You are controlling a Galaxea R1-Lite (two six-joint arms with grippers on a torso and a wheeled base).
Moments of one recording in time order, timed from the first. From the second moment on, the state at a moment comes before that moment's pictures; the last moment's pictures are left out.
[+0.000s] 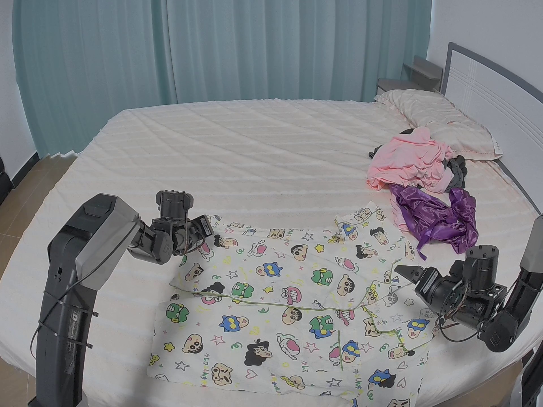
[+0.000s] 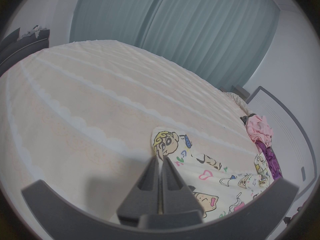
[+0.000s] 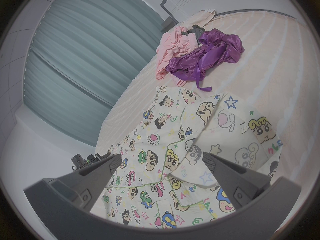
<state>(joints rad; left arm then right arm) -0.18 2.62 -1.63 -0.47 0.03 -0.52 0.28 1.97 -0.20 -1.30 -0.01 0.89</state>
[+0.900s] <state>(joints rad) -0.15 2.58 -1.56 -0.47 0.03 -0.53 0.28 1.97 -0.20 -1.30 -0.01 0.88</state>
